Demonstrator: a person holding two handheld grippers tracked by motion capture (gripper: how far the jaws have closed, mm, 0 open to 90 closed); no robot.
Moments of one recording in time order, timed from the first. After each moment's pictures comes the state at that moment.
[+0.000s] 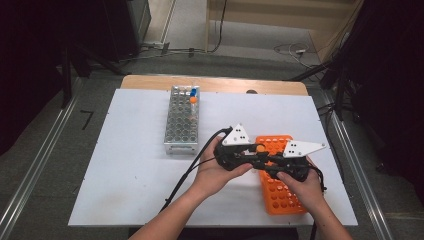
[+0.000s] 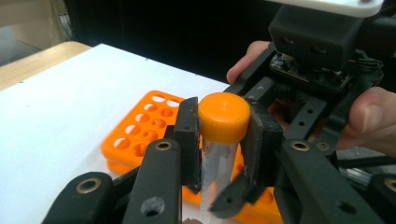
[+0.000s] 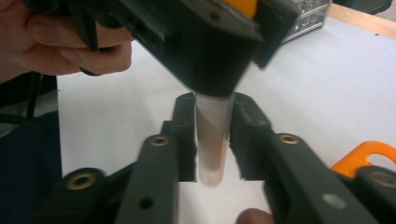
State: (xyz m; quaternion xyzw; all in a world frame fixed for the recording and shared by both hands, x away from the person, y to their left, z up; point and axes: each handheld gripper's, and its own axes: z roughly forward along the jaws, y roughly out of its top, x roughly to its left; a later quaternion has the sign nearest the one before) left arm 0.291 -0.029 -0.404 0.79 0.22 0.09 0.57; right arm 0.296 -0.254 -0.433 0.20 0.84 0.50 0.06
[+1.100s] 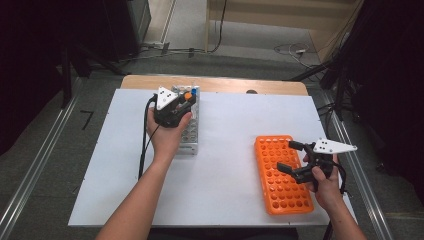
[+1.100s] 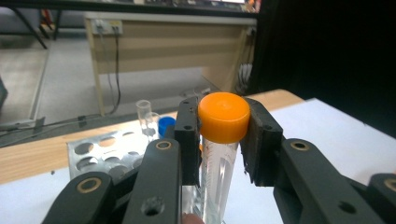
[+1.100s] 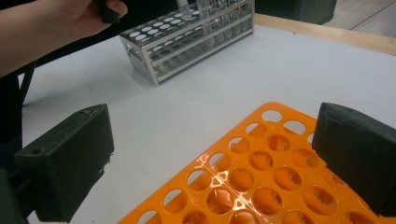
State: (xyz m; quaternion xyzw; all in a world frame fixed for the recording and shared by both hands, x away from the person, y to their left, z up) left arm 0.373 0.116 -0.413 0.62 0.44 0.31 0.57; right arm 0.311 -0.322 -0.445 0.27 0.79 0.54 0.09
